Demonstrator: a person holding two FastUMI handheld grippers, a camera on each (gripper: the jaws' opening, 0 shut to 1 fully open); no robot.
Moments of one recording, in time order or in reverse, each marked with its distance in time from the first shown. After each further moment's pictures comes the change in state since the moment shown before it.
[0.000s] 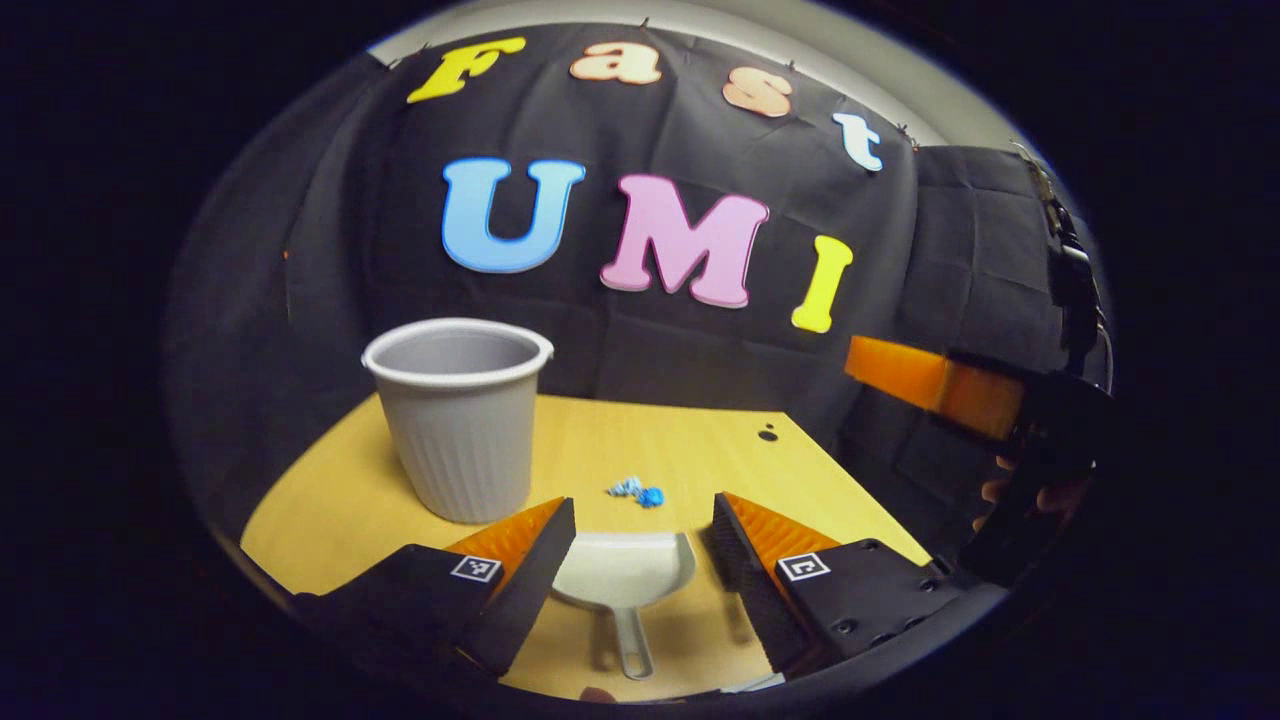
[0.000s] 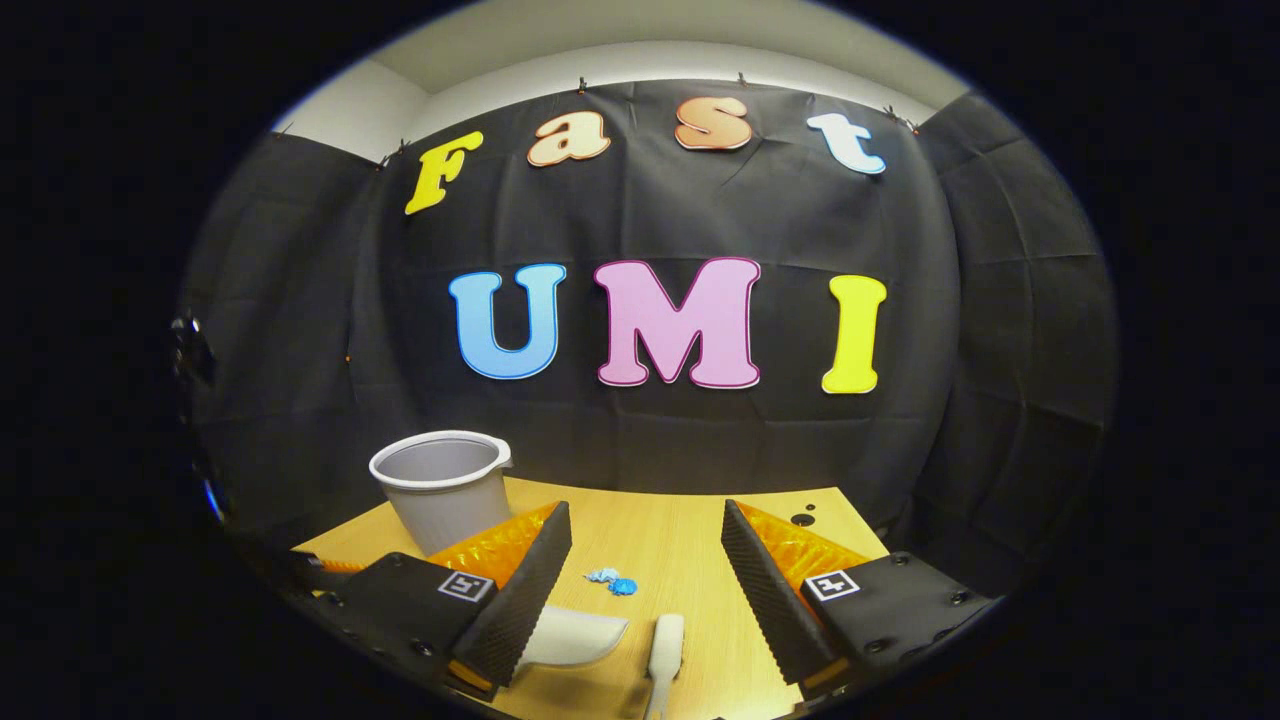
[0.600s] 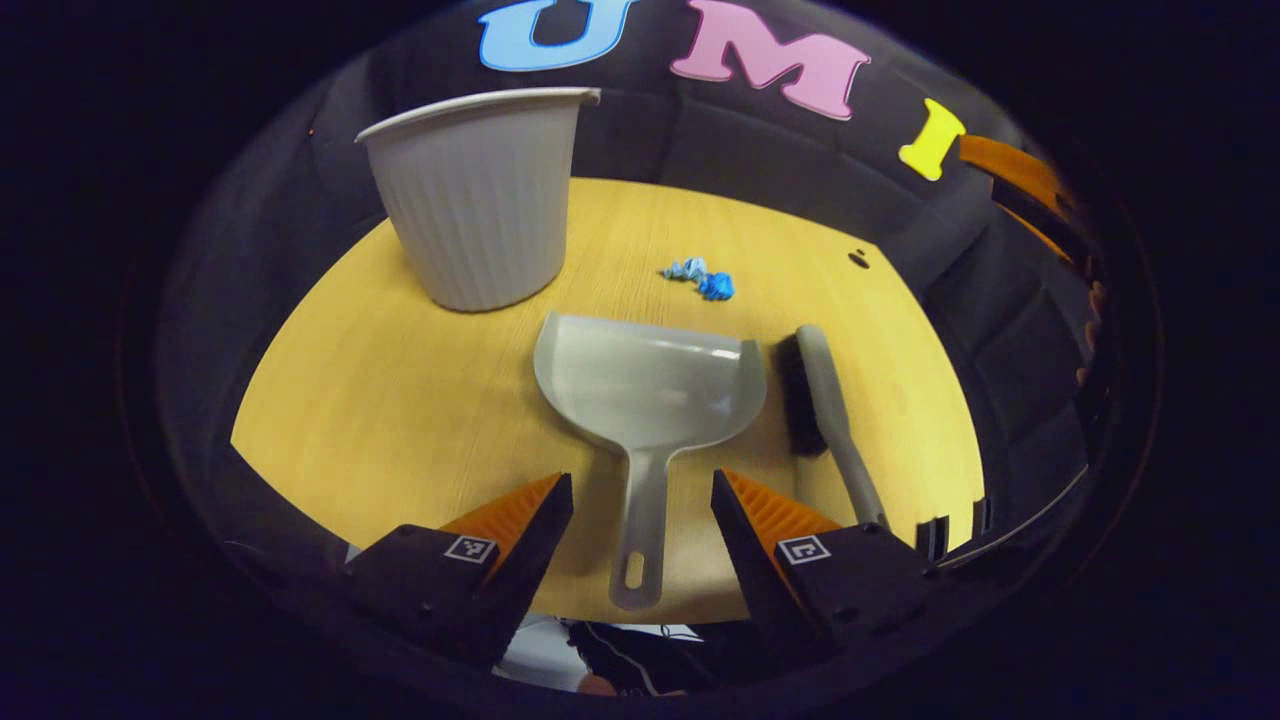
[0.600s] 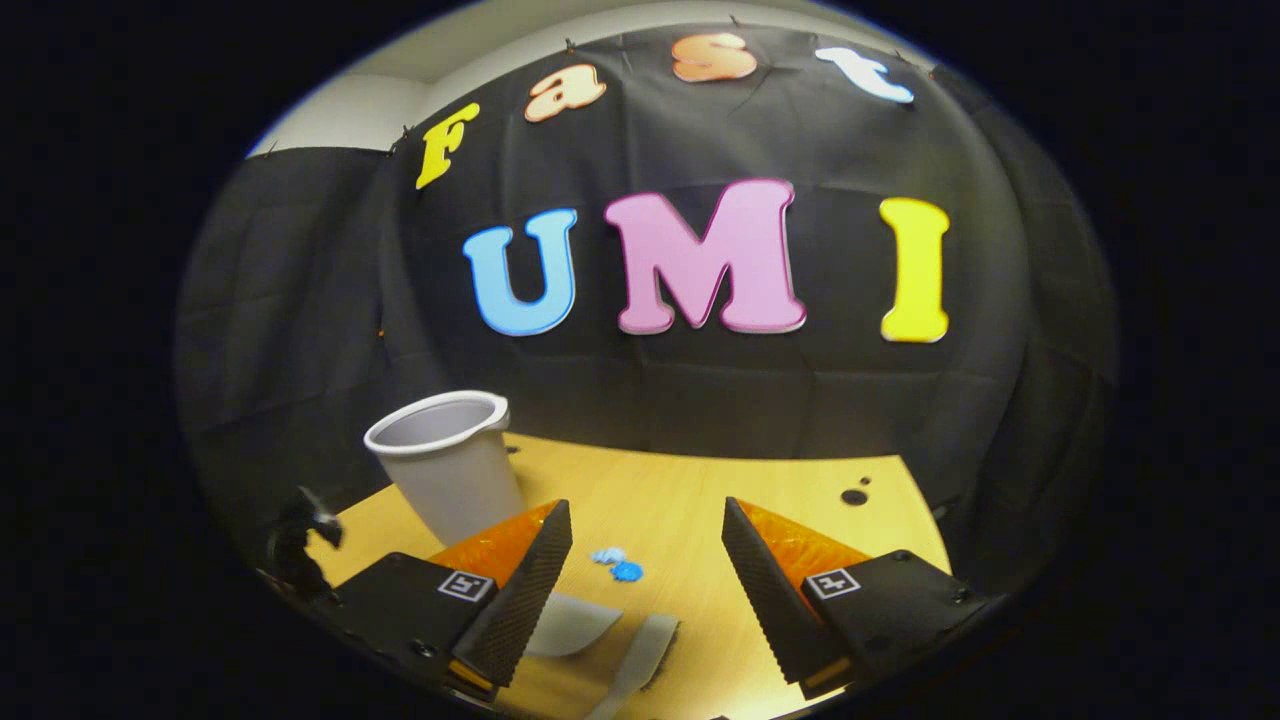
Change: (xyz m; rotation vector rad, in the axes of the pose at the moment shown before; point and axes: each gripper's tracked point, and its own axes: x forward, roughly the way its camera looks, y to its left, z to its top) left arm 0.043 0.022 -0.132 -0.141 0.540 0.279; right arm 0.078 -0.040 -0.067 0.063 0.216 0.228
